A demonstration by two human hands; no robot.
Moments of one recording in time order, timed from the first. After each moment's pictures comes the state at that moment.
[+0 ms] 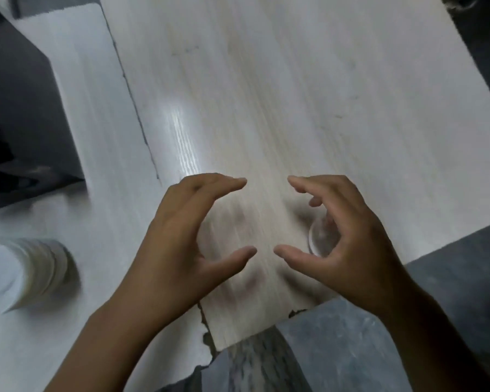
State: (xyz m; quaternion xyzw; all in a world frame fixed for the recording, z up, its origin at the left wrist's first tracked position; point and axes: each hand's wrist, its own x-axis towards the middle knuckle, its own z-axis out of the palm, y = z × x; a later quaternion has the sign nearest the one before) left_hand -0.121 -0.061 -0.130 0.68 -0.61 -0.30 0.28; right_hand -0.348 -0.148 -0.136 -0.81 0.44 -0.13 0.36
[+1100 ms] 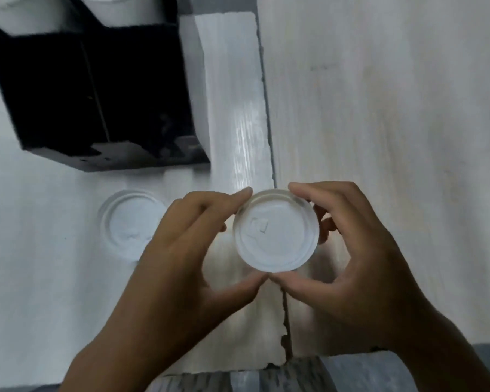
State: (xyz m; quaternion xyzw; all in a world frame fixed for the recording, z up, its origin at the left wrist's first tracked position) left_hand -0.037 0.035 -0.084 0.78 -0.51 -0.22 0.27; right_hand -0.208 -0.110 -0.110 -0.86 0.26 -0.14 0.42
